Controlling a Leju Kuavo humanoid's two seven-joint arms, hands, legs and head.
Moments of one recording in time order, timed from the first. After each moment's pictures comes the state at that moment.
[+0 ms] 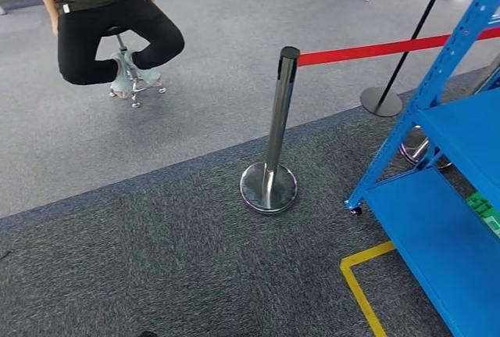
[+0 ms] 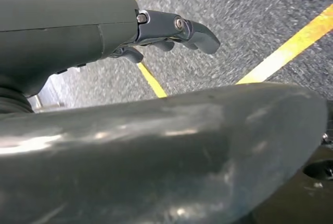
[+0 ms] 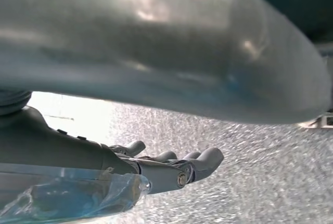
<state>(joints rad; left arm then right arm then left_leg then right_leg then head) -0.06 -0.13 1.18 -0.21 -1.37 -0.03 0.03 -0.05 0.19 -1.13 -0.20 1.32 -0.03 0.25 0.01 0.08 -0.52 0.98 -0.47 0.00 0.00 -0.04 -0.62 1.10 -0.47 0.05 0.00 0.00</state>
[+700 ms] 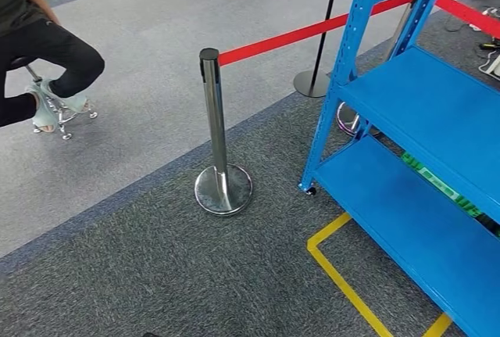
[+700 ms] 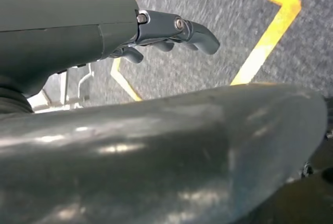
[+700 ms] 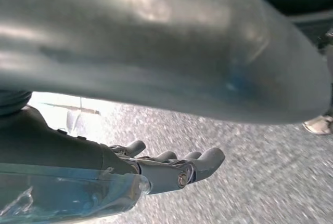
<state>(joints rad) -0.07 -0.13 1.17 -0.21 -1.38 -0.03 0.04 -0.06 0.19 -1.13 -0.20 1.33 -0.04 0.26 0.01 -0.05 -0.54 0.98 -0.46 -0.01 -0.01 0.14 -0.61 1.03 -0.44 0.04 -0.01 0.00</state>
